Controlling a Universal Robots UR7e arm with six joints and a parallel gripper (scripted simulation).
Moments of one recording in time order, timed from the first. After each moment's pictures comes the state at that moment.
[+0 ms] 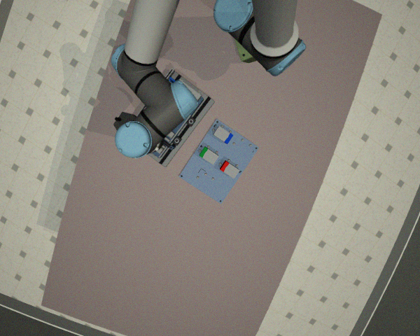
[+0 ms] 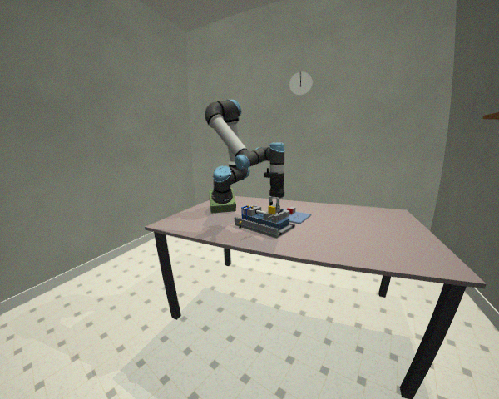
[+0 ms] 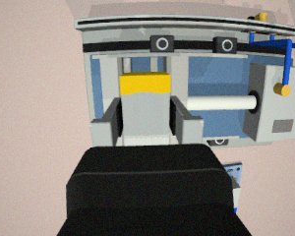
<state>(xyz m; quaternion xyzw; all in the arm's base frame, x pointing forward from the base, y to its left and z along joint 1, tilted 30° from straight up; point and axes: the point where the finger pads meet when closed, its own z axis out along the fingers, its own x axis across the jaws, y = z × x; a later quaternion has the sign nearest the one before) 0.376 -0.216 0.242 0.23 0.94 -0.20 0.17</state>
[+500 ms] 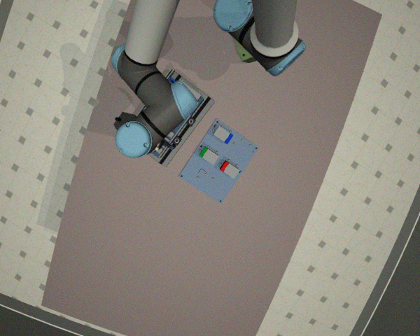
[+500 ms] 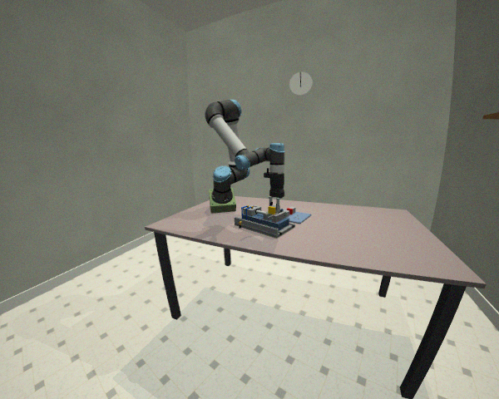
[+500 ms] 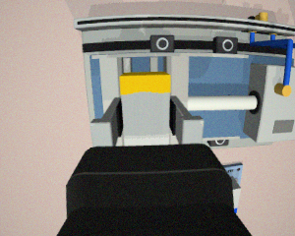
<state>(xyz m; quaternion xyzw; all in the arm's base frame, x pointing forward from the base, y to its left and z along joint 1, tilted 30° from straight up) 0.377 -0.217 0.241 0.23 0.94 -0.20 0.17</state>
